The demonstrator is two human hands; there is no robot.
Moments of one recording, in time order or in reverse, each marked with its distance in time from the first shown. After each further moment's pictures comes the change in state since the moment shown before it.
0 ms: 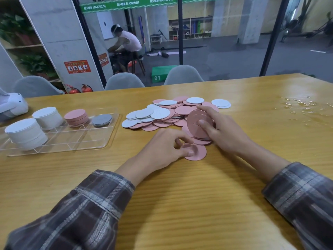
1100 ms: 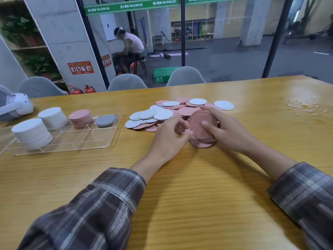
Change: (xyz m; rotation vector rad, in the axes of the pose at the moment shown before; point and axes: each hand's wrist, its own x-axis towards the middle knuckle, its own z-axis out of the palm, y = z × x) left_hand 0.020 -0.005 0.014 -0.162 0.341 -0.057; right_hand 0.003 0.007 -0.004 0.121 -0.070 0.027
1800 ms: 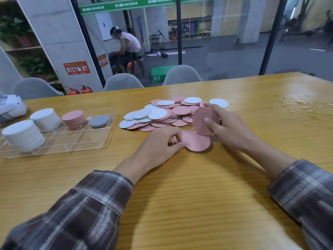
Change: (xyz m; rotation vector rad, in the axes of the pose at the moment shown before) left_hand -0.007 -0.014 -0.013 0.242 -0.250 0.143; right_hand -0.005 0.009 -0.012 -0.060 0.068 0.057
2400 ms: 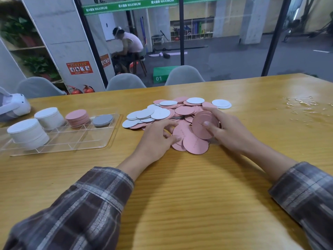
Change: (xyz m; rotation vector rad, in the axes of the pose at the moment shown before) left_hand 0.002 0.004 -0.012 -0.162 0.142 -0.236; right_hand -0.002 -0.006 0.007 -0.027 -0.053 0.018
